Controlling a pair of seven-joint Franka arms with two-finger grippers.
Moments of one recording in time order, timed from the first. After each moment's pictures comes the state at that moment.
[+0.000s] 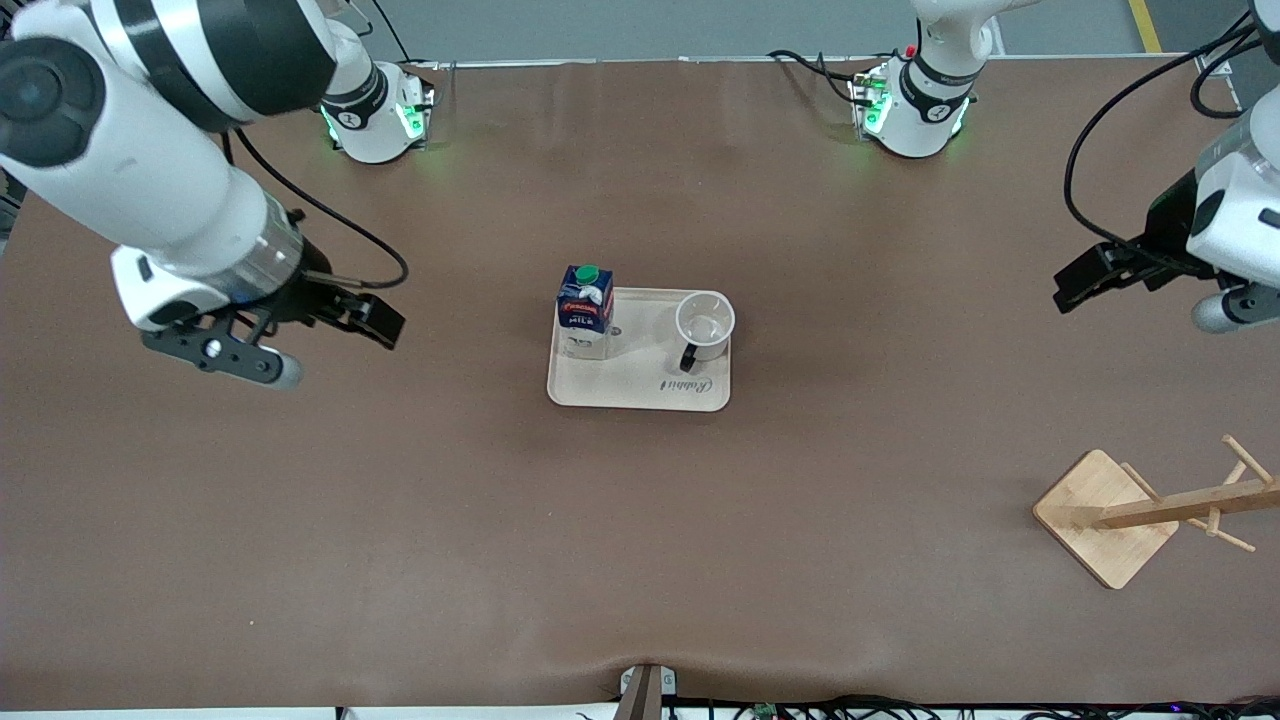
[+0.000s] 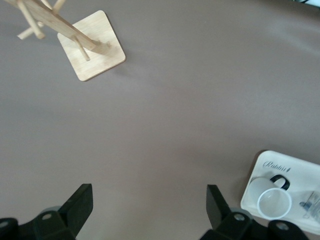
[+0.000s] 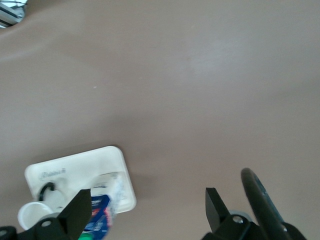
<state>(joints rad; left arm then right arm) 0.30 0.10 -0.47 -1.41 0.08 1.52 -0.38 0.39 0.33 -0.08 -1.15 0.03 1.45 0.60</state>
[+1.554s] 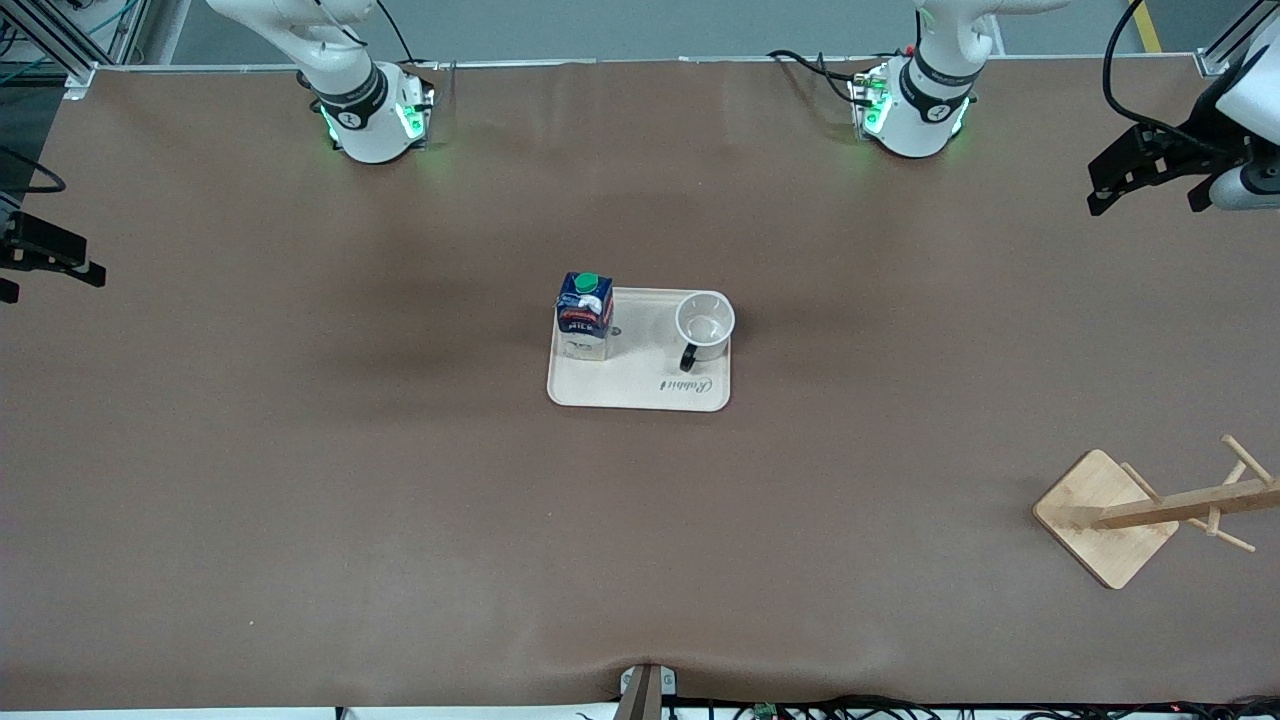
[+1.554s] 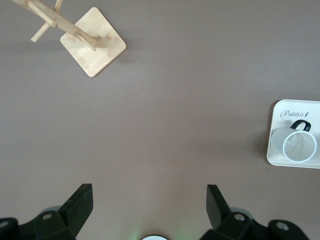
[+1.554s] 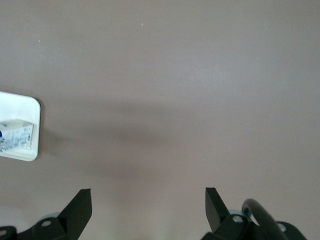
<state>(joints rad) -0.01 -0.08 -0.10 -1.53 0.03 1.47 -0.11 -0.06 0.11 -0.08 -1.41 0.08 1.45 -0.22</state>
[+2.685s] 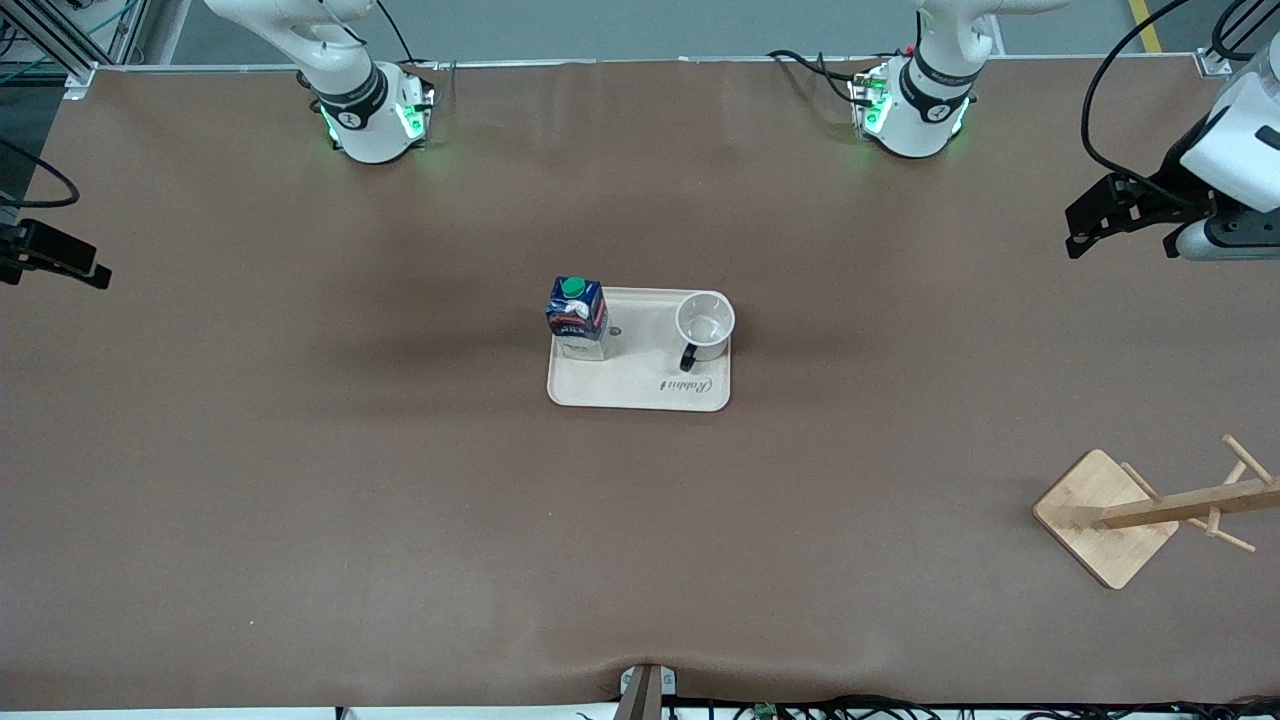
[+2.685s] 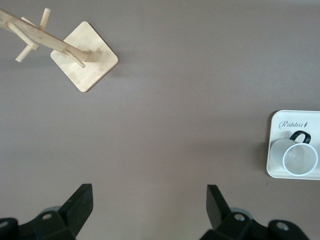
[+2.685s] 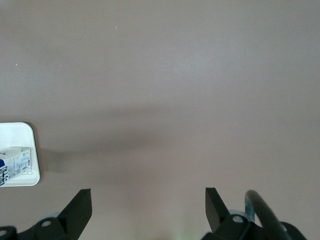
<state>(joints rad) -0.01 -0.03 -0.11 -1.55 0.03 1.55 -0.09 -0.02 0.10 -0.10 -1.39 0.03 1.43 -0.04</state>
